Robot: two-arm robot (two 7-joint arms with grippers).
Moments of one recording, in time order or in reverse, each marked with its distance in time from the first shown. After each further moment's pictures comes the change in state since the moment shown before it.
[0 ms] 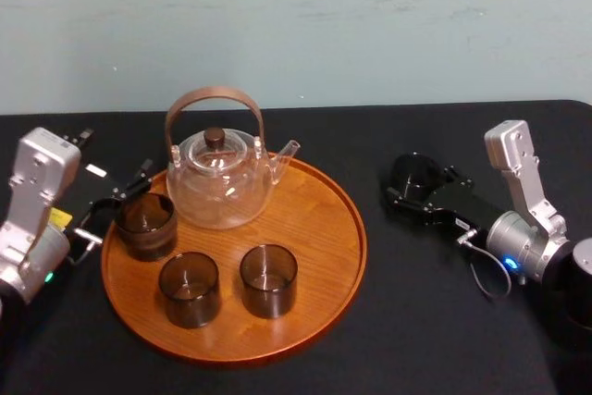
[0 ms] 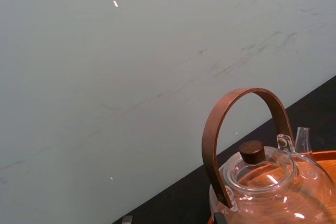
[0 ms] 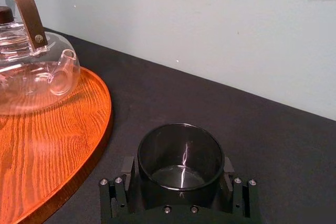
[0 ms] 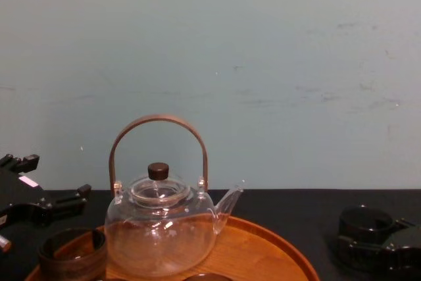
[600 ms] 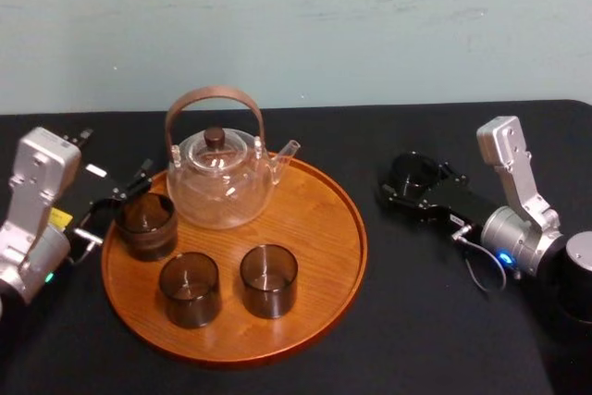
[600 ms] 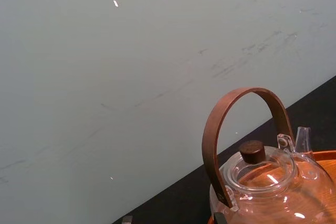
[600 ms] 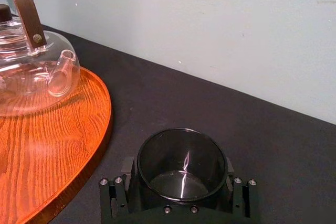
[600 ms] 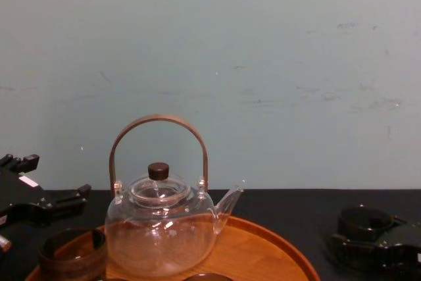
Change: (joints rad) left arm 0.000 0.000 0.000 0.000 0.000 0.000 0.000; right arm 0.037 -0.015 -0.011 0.048 -0.016 -0.013 0.009
